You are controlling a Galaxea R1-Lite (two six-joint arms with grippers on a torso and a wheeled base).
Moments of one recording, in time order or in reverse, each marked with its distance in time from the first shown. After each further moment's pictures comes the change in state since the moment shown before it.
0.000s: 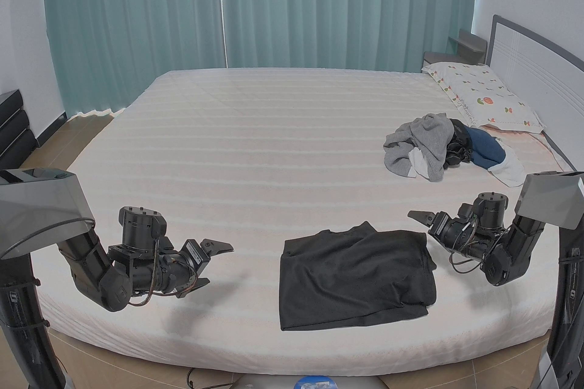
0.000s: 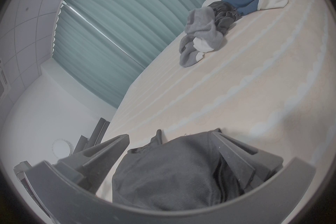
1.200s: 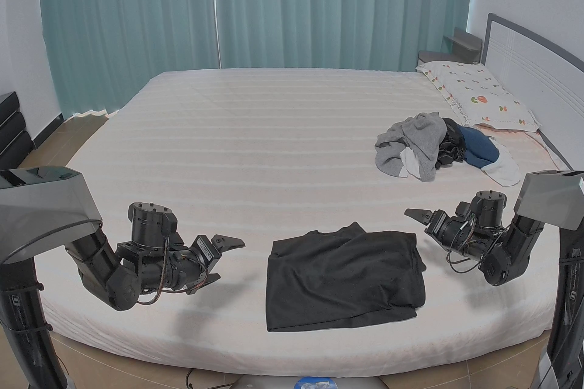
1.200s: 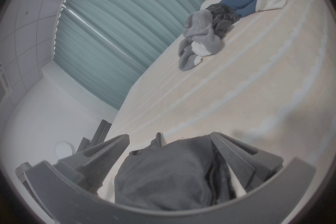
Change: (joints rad) left arm -0.046 0.004 -0.042 0.000 0.015 -0.014; right arm 0.019 -0.012 0.003 0.001 -0.002 0.020
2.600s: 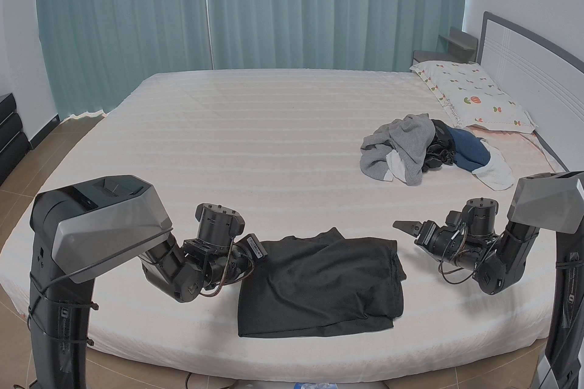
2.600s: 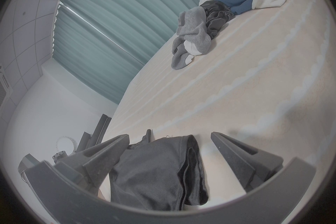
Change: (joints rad) left arm -0.161 0.239 -0.358 0.149 0.343 0.140; right arm 0.073 -0.003 0.047 0.000 -0.006 -0.001
